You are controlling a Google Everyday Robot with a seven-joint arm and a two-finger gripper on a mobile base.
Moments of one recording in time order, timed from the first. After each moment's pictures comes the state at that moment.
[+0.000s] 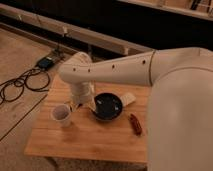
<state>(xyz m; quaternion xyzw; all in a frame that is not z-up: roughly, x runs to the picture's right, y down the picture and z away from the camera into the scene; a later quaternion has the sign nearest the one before) -0.105 0.102 0.703 -0.26 0.23 0.64 0.68</state>
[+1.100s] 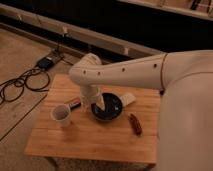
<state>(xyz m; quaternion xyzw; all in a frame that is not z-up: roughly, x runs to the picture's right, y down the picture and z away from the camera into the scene) -0.040 0.101 0.714 -0.23 0.23 0.63 0.70</state>
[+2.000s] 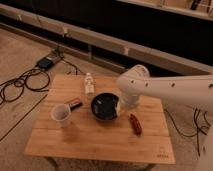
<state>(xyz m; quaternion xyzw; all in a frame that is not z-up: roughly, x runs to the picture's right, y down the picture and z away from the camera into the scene) 0.129 0.134 0.749 -0.22 0.23 0.66 0.68</state>
